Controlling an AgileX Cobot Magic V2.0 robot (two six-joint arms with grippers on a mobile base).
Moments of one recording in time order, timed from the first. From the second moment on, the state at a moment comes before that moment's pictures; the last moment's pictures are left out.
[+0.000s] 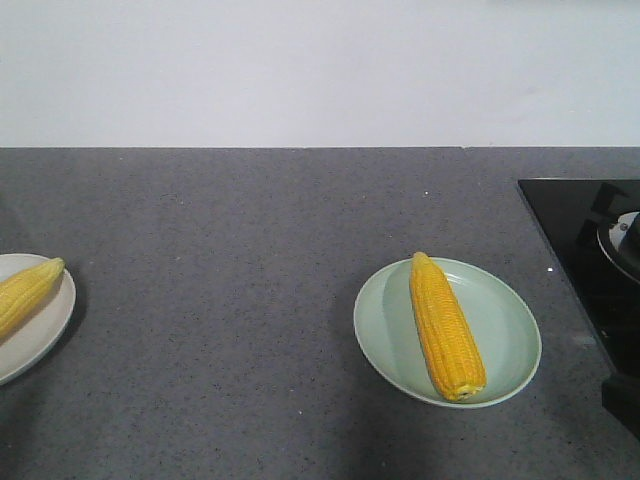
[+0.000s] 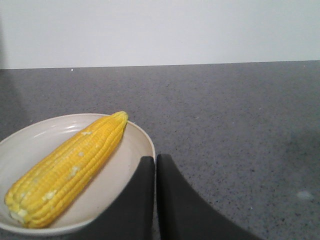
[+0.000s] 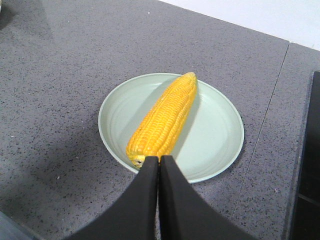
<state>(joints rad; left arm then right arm) -0.04 0.20 -0.13 -0.25 0.20 0.19 0.02 0.40 -0.51 0.56 0.78 -0.65</state>
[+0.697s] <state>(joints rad) -0.04 -0.01 0.03 -0.19 0.12 0.19 0.02 0.40 -0.51 0.56 0.79 -0.65</state>
